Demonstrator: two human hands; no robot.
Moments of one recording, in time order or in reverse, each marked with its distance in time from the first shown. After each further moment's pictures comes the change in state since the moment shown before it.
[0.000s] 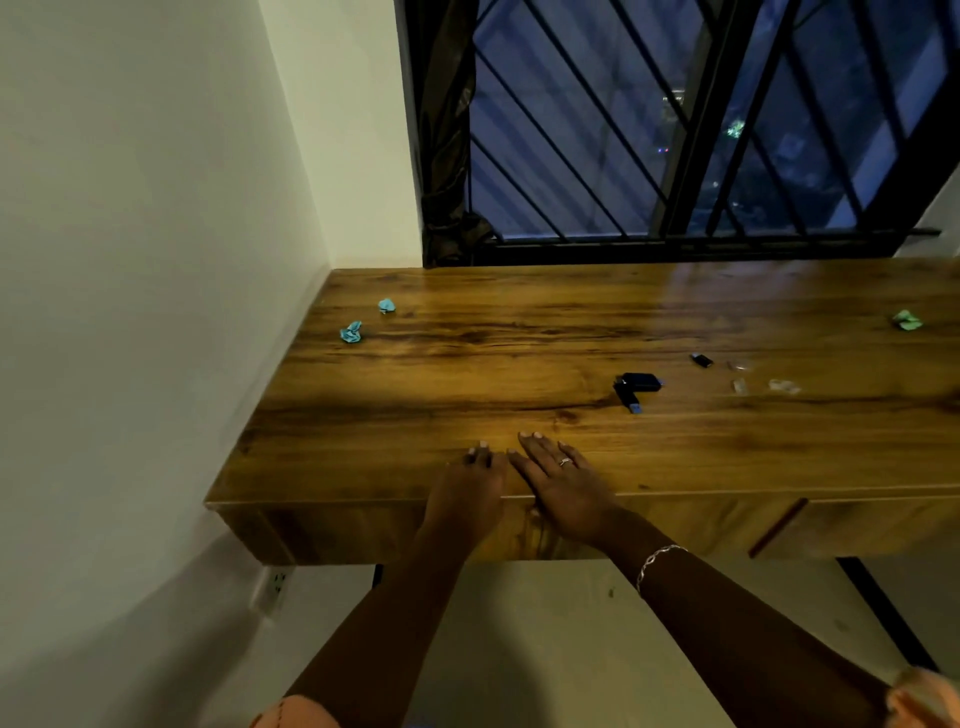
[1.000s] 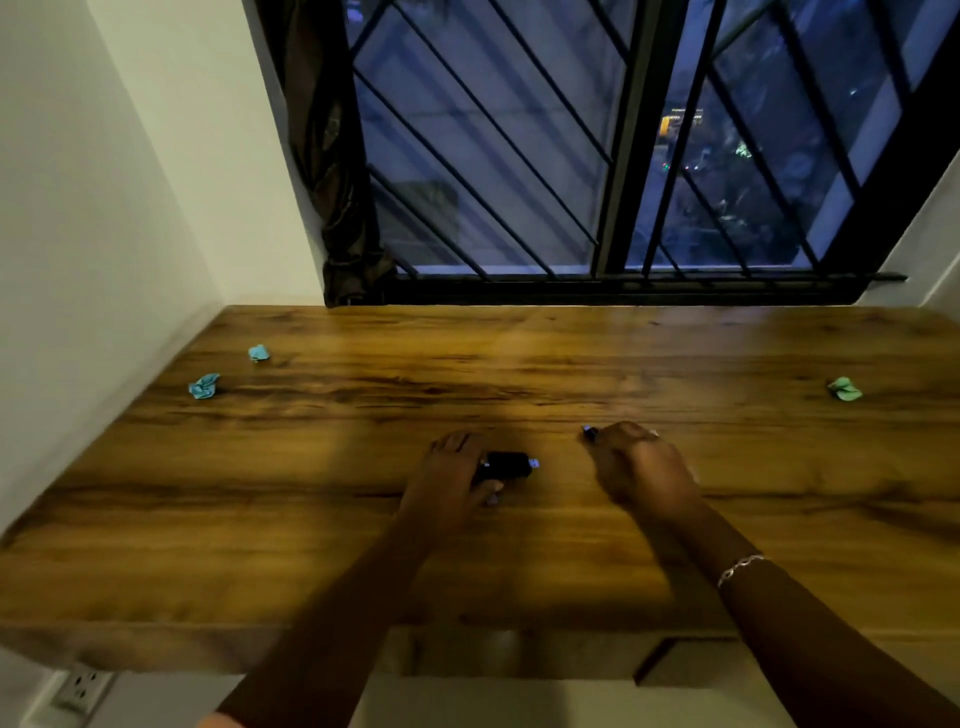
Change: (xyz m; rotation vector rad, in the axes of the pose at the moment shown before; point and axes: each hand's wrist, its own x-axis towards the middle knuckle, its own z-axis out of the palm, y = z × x) left_hand 0.177 0.114 -0.035 -0.319 0.156 0.003; right_hand -0.021 0.294 -0.040 0.338 0.465 0.191
